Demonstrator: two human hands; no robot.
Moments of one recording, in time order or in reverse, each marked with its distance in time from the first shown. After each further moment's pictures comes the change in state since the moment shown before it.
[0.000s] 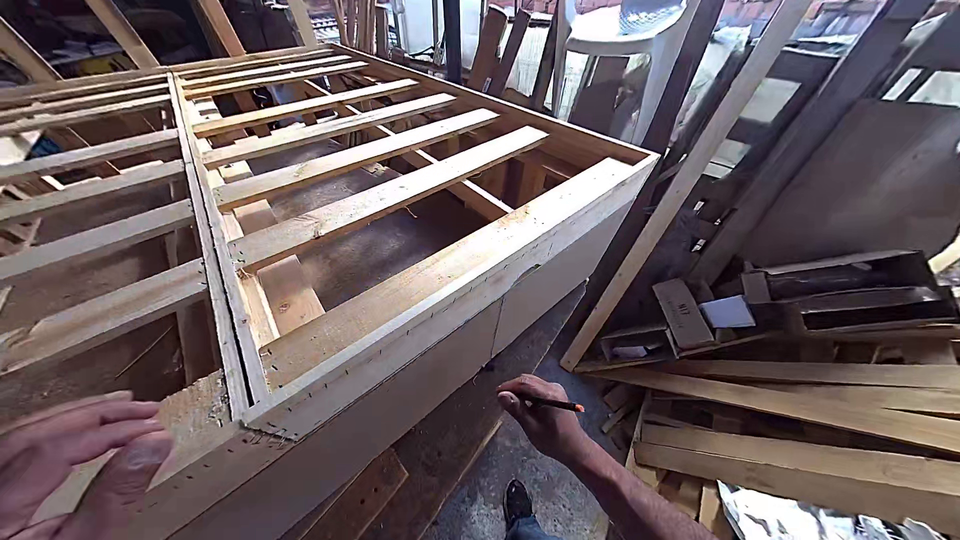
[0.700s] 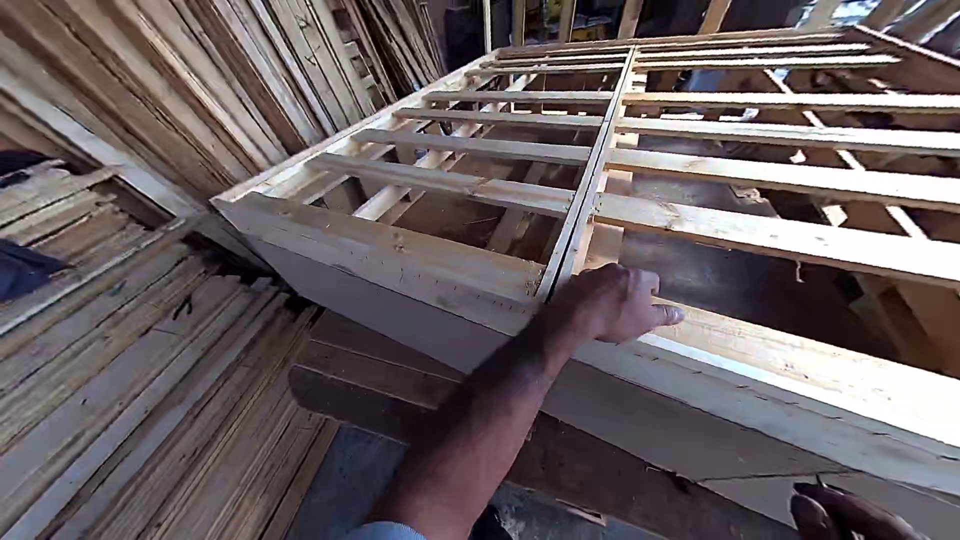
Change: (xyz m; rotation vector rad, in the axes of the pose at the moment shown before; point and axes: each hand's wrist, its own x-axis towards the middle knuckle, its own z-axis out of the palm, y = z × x) left_hand 0.117 0.041 0.120 0.079 -0.333 -0.547; right_hand 0.097 0.024 -0.028 0.110 -0.148 -0.324
